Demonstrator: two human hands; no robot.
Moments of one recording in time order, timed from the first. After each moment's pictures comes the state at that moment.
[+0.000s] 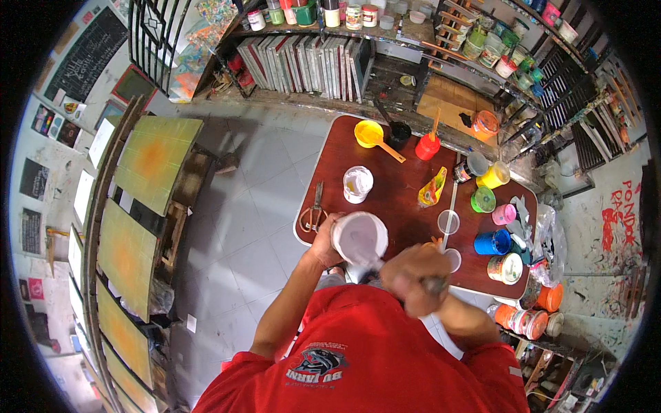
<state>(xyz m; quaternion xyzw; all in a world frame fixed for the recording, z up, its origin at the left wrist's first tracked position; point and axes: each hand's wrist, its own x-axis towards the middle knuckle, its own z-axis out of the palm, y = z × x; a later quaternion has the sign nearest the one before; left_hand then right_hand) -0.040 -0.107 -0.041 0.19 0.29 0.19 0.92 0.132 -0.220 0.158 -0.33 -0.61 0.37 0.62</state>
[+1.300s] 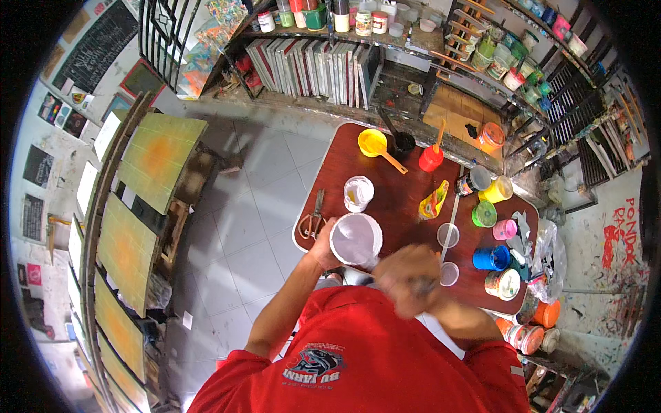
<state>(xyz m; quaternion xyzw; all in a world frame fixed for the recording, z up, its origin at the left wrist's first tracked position) -0.025 -0.102 -0.028 0.20 0.29 0.21 0.91 0.141 -0.193 0.147 -0.28 -0.65 0.34 0.62</state>
